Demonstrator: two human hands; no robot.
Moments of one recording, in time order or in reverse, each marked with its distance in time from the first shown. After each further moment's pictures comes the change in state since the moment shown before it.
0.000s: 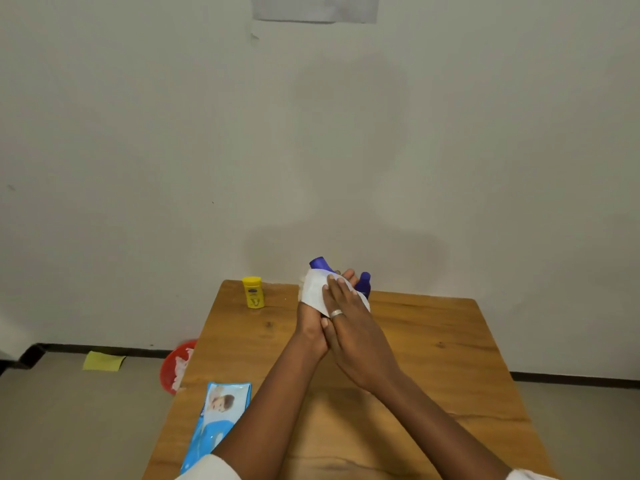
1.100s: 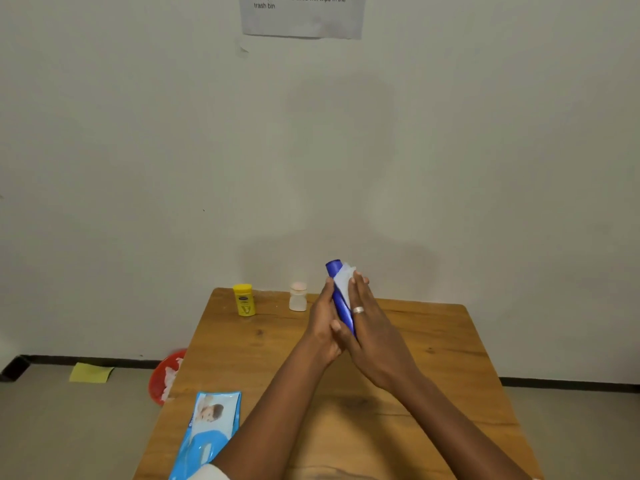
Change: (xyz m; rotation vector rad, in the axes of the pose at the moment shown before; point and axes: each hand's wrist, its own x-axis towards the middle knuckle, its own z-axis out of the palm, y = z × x) left_hand 0.006 -0.015 0.028 -0.049 -0.175 -0.049; right_hand -0.013 0.021 -0.032 0.281 0.162 0.082
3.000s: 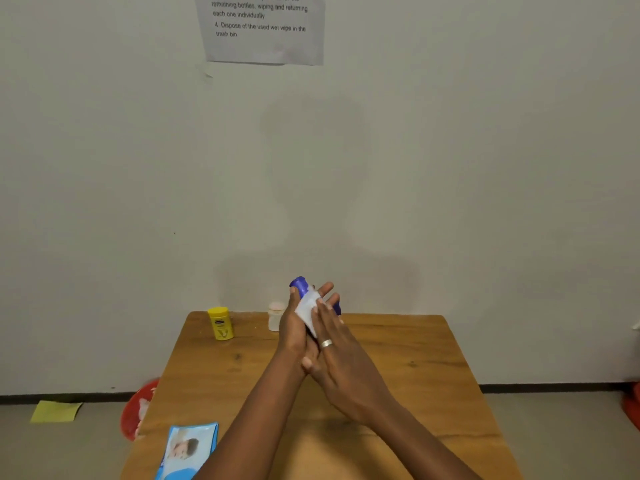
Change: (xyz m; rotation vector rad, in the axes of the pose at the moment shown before) left_hand 0.022 0.011 0.002 0.116 0.088 0.086; right_hand -0.009 -0.002 -0.002 0.055 -0.084 -0.038
